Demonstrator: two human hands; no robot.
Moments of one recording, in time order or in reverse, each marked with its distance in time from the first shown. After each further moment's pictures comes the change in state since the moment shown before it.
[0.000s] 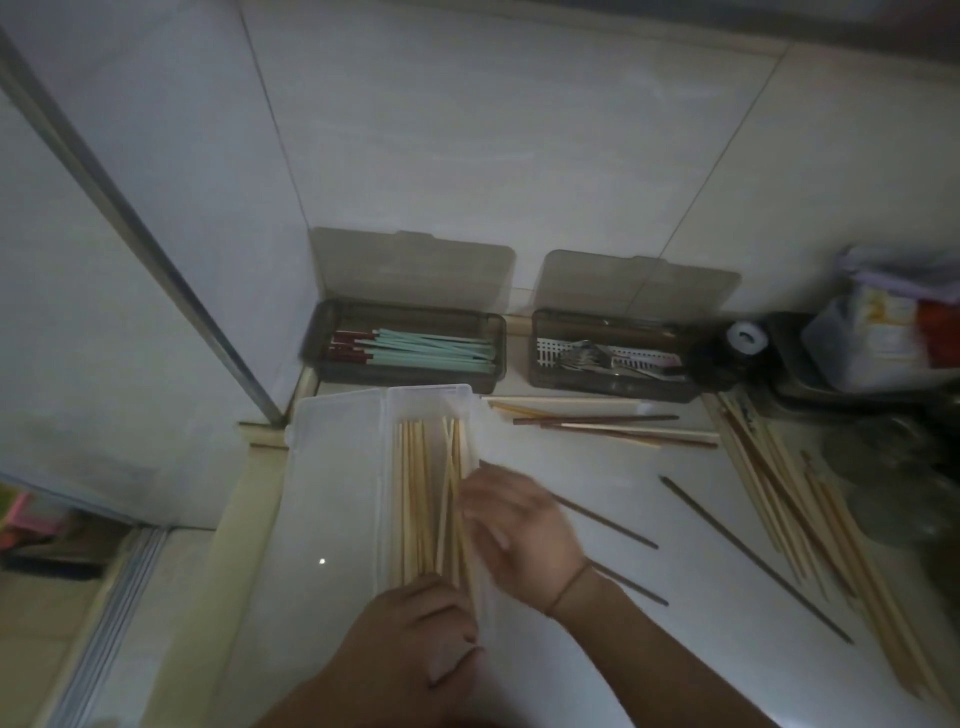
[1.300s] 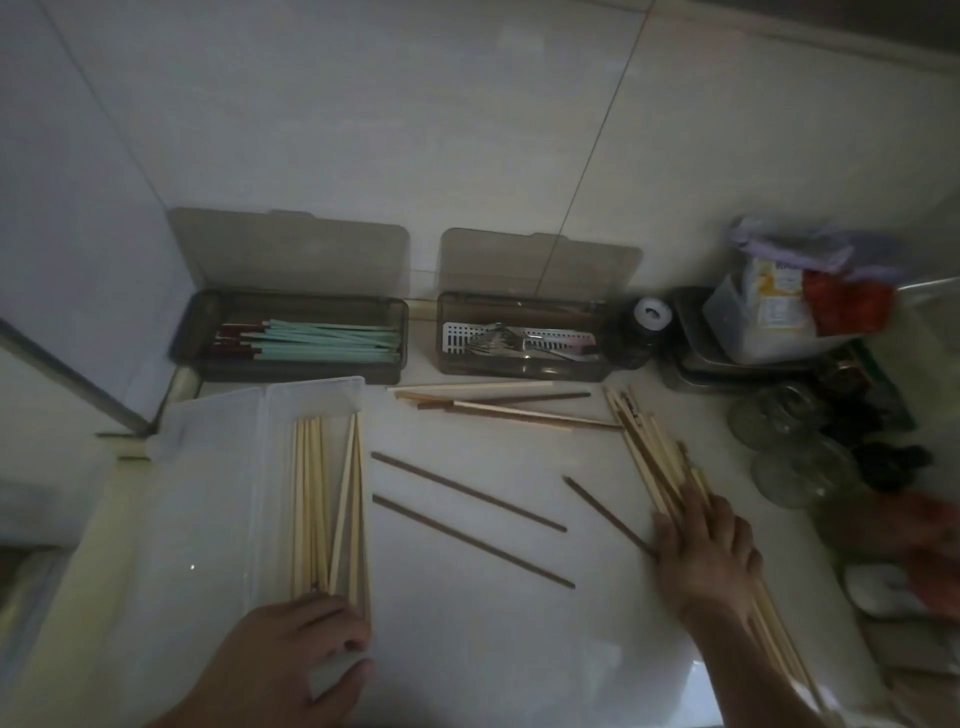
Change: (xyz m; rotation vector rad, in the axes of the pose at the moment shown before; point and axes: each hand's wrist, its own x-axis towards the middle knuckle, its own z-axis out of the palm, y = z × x) left_hand 0.012 -0.002 0.021 0.056 -0.110 -0.092; right_hand -0.208 0.138 -0.131 -0.636 -0.146 1.314
